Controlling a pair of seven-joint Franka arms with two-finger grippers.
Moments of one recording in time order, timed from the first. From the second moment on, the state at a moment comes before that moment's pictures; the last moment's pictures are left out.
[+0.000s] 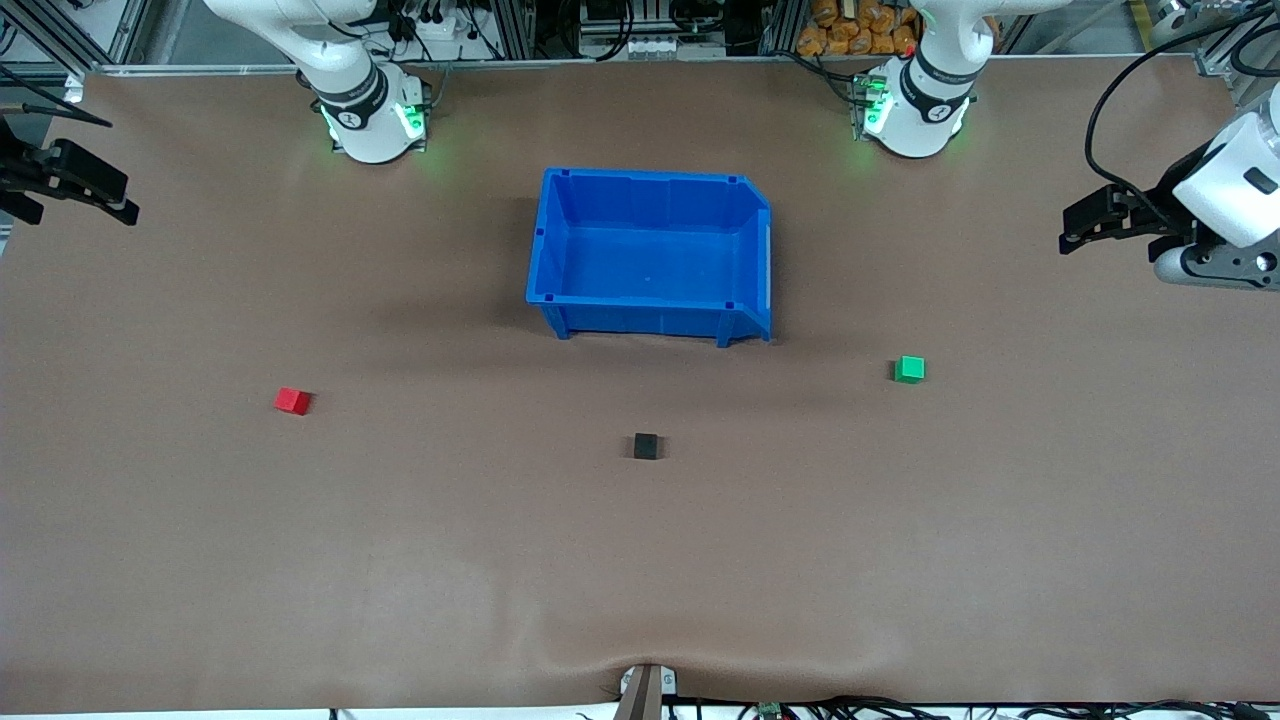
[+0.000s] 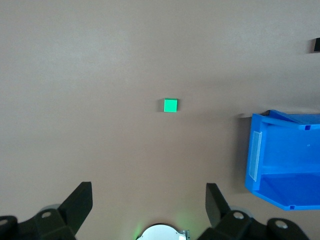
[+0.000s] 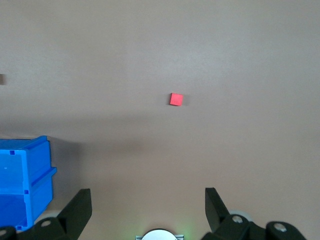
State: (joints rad) left arm 0.00 0.00 -0.09 -1.57 0.00 1.50 0.02; right arm 0.00 -0.03 -0.01 -1.45 -0.01 1.37 0.00
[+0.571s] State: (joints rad) left arm -0.01 0.09 -0.11 -1.59 0.00 1.50 -0.06; right arm 0.00 -0.03 -0.01 -1.45 -0.01 1.36 0.00
